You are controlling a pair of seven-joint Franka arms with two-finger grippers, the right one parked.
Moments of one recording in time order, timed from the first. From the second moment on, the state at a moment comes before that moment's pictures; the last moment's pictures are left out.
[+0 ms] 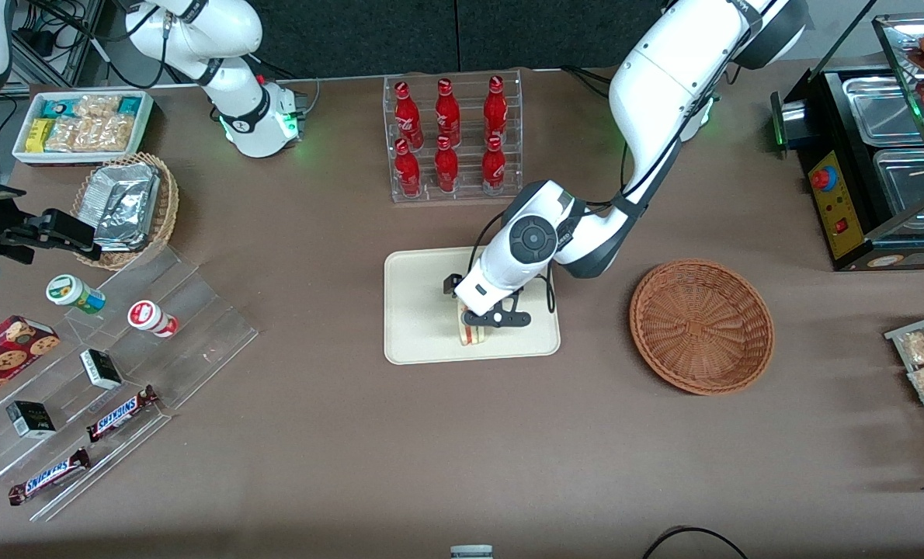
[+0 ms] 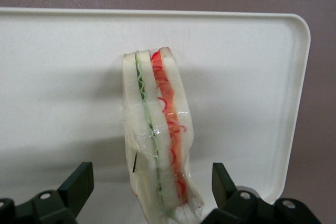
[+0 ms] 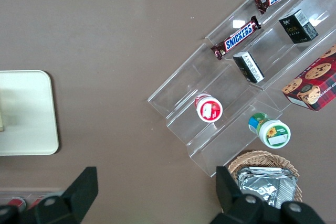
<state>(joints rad) -0.43 0.67 -0.34 -1.65 -0.09 2.37 -0.66</state>
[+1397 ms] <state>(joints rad) -0.42 0.12 0.24 -1.62 -0.09 1.59 -0.36</state>
